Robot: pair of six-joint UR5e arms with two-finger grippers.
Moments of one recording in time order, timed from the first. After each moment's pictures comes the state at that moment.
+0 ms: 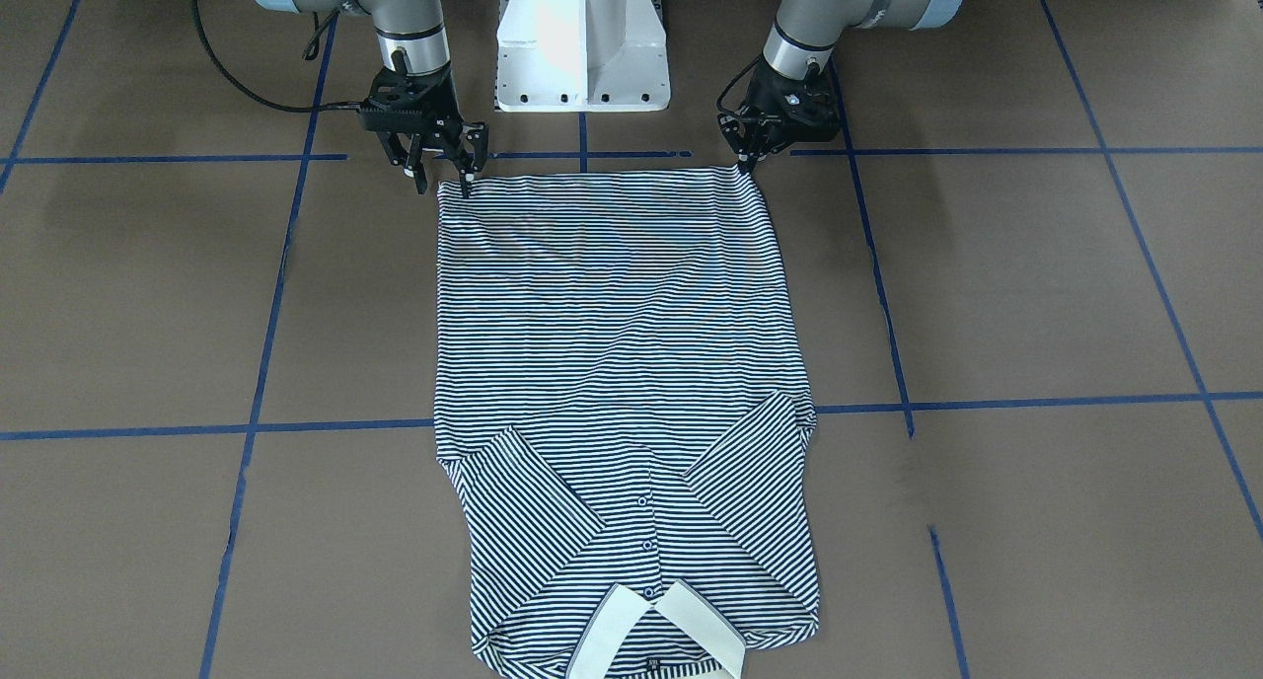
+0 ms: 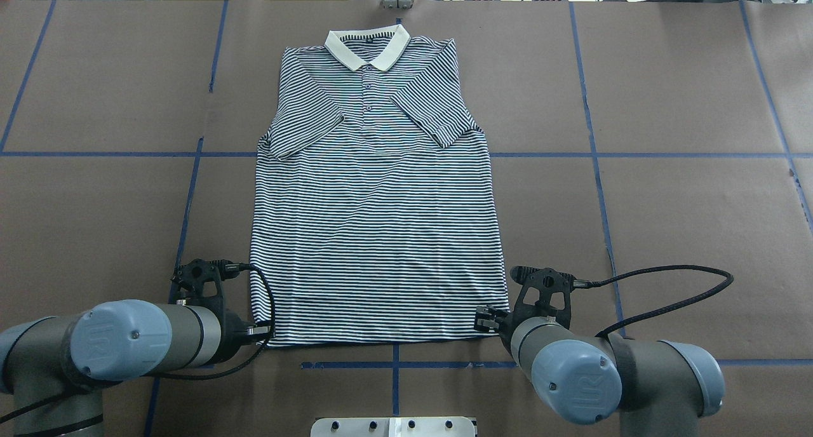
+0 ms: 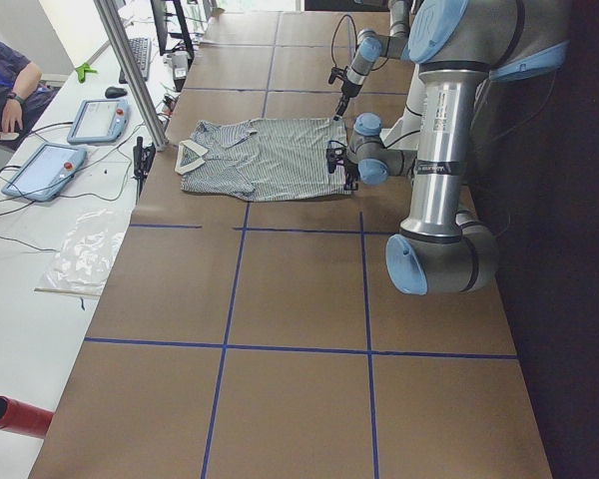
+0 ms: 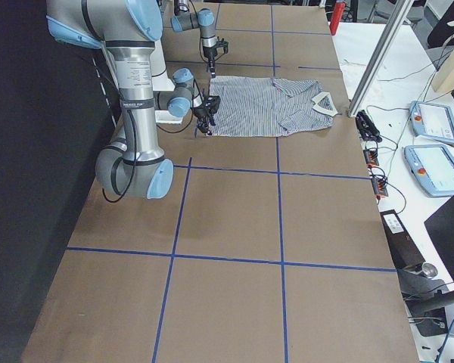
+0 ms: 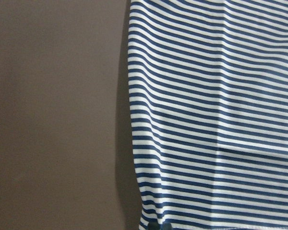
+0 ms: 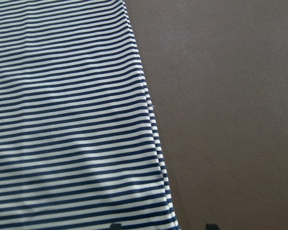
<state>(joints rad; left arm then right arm) -0.24 -1.69 -2.03 -1.94 -1.65 -1.53 0.14 -1.35 2.01 -1.43 1.32 1.65</state>
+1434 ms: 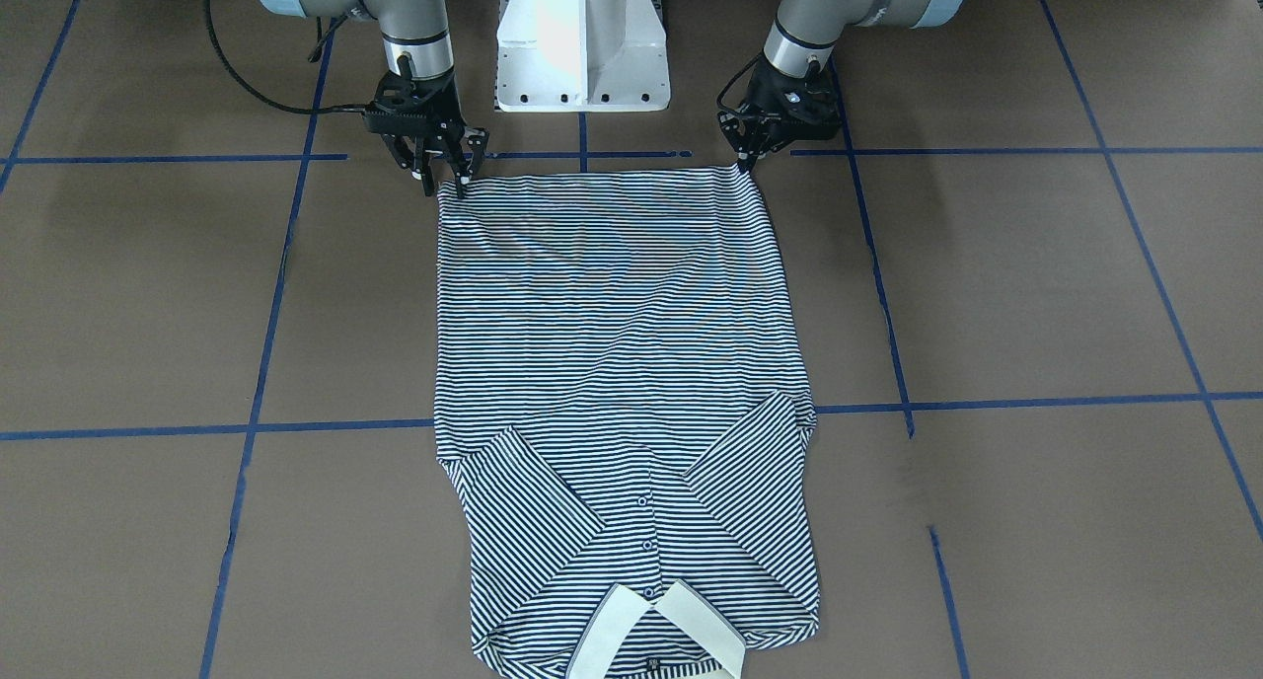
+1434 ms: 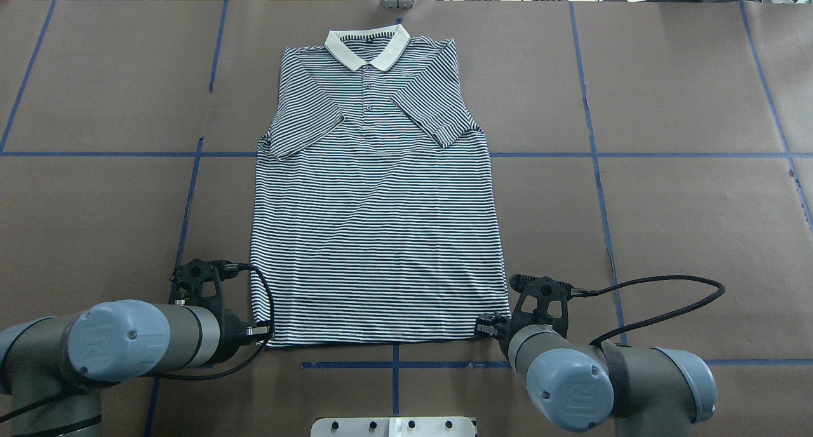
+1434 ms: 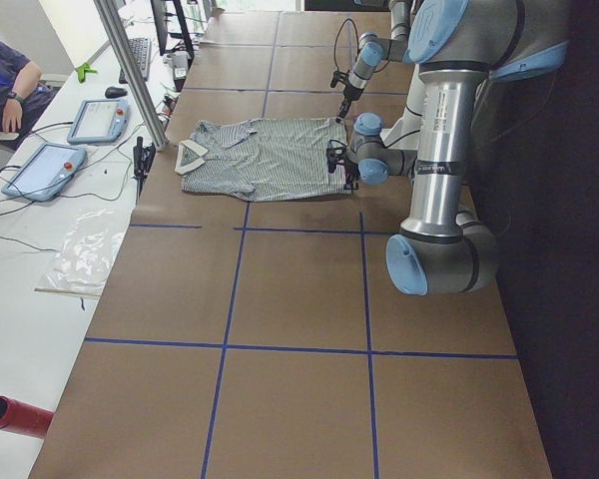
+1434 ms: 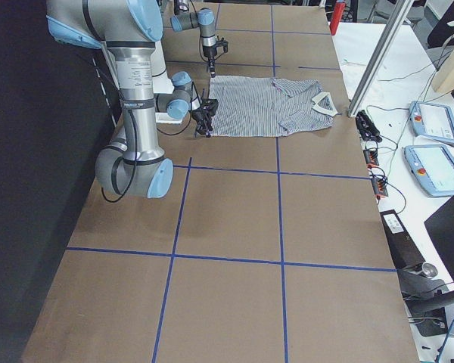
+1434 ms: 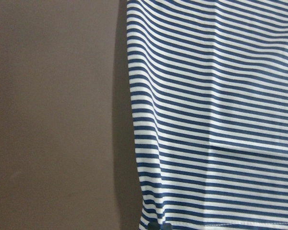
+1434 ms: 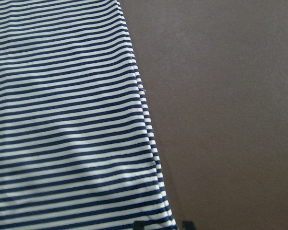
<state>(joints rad) -0.24 -1.69 -2.03 -1.95 -1.65 -1.53 0.12 -1.35 1.98 -1.43 1.30 1.68</state>
